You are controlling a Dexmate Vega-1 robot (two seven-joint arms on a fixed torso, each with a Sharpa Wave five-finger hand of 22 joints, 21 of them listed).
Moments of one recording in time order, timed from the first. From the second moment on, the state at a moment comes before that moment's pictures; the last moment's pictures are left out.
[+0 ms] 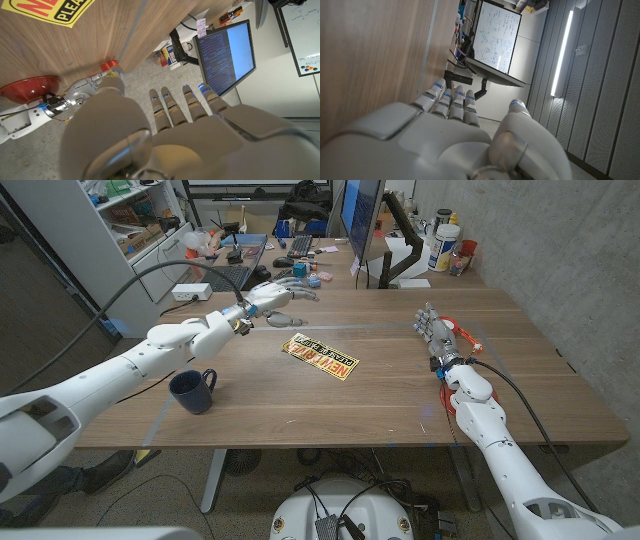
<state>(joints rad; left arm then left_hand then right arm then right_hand) 0.42 0.89 0.80 -1.41 0.74 -0.43 0.38 0.82 -0.09 0.28 -0.12 0.36 0.38 -0.22 0.24 0.19 0.35 -0.21 0.21 0.19 0.20 -0.04 0.20 0.18 0.10 0.09 0.20 0.18 -0.92 -0.20 -0.02 -1.32 0.33 0.19 0.14 0.32 0.06 0.15 -0.03 0.20 0.24 0.07 0.19 0.18 0.23 0.08 0.21 0.18 0.11 0.03 0.18 0.18 0.19 -0.04 0.19 0.18</state>
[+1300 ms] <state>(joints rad) 0.37 0.92 0.85 -1.42 0.85 -0.47 0.32 0.85 -0.09 0.28 -0.13 0.36 0.38 -0.22 0.22 0.19 0.34 -0.22 0.20 0.19 0.18 -0.04 0.20 0.19 0.09 0.10 0.20 0.18 -0.93 -0.19 -0.02 -1.34 0.35 0.22 0.10 0.31 0.06 0.15 -0.03 0.20 0.24 0.08 0.19 0.18 0.24 0.08 0.21 0.18 0.12 0.03 0.18 0.18 0.19 -0.03 0.19 0.18</state>
